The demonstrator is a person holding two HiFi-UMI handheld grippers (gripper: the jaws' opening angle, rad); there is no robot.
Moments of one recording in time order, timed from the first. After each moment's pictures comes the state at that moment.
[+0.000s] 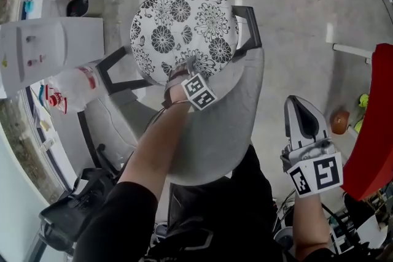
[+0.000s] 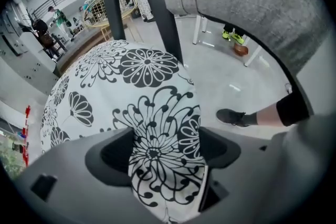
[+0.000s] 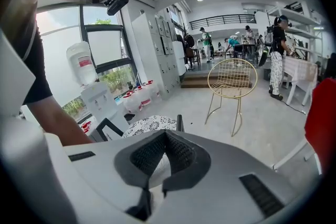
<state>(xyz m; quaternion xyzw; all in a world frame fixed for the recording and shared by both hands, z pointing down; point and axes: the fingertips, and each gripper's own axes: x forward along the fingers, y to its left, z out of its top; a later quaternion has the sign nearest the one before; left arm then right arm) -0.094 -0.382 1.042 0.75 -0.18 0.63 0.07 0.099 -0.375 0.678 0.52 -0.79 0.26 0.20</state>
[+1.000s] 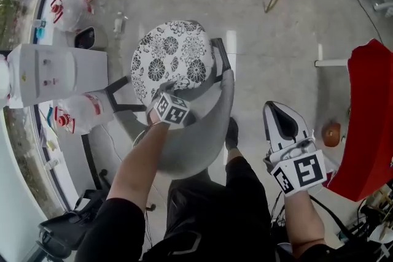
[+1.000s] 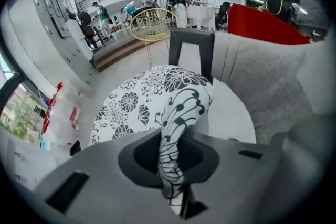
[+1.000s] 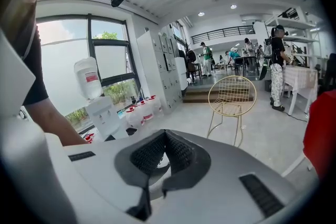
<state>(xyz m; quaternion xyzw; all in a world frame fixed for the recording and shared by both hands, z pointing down) -0.123 -0.435 0.903 0.75 -0.34 0.54 0.14 0.119 -0.378 0.588 0.53 -0.81 0.22 0.14</state>
